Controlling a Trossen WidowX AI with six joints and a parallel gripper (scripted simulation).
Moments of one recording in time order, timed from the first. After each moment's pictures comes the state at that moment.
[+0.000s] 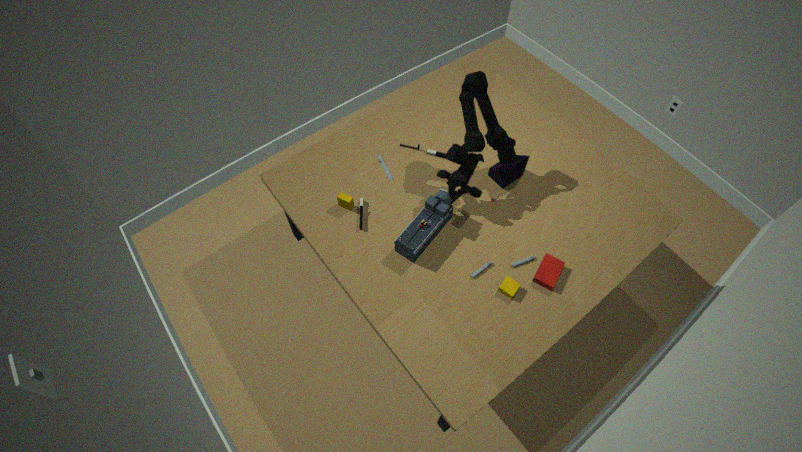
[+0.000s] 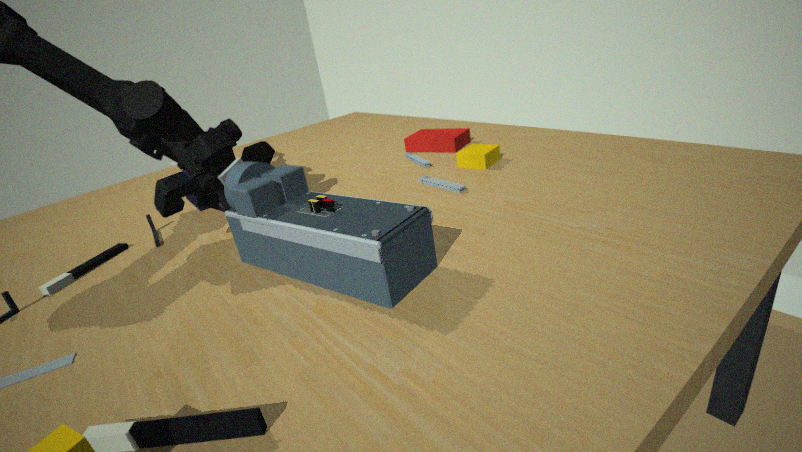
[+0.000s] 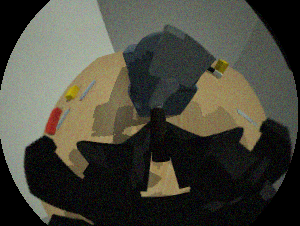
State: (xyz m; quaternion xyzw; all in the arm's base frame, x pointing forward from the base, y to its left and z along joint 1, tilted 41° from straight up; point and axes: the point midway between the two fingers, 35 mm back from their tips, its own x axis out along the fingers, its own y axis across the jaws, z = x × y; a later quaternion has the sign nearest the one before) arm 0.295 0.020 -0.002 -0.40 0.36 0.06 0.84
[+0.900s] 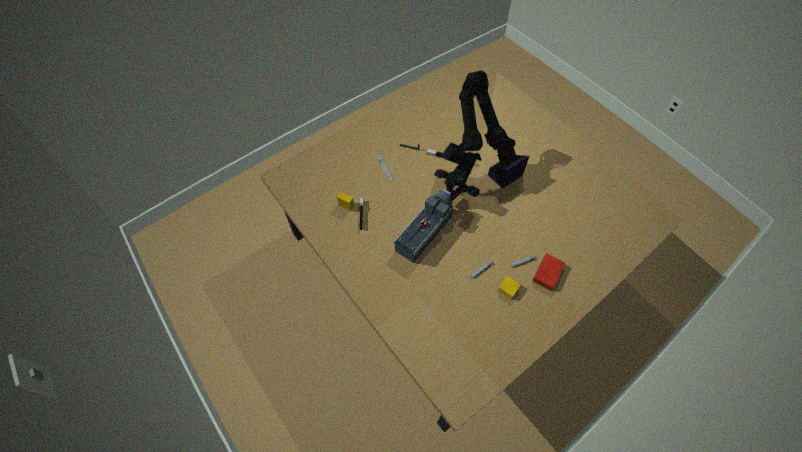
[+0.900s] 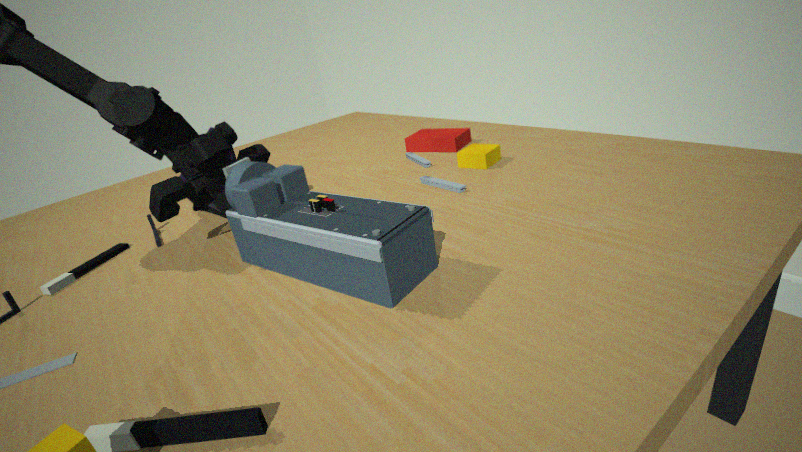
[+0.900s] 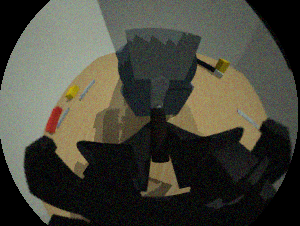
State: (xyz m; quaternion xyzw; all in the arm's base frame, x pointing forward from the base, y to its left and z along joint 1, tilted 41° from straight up) arm 0.299 0.012 0.003 -0.40 0.37 0.07 0.84
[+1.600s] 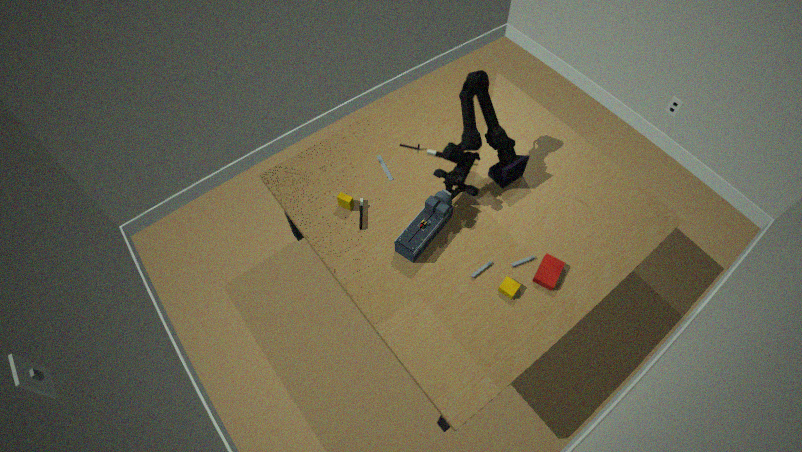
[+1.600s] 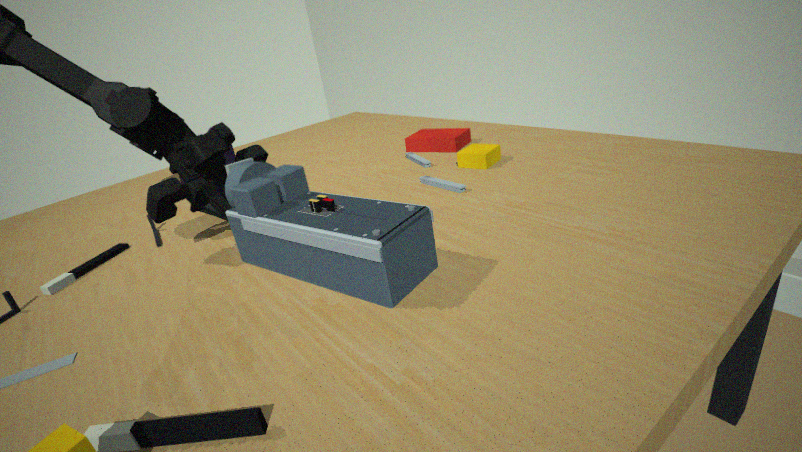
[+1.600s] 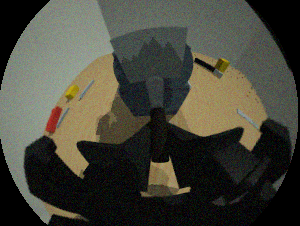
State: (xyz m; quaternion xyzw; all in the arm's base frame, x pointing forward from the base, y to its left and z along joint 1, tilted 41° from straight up) arm 0.301 0.009 0.006 -0.40 0.37 0.07 0.84
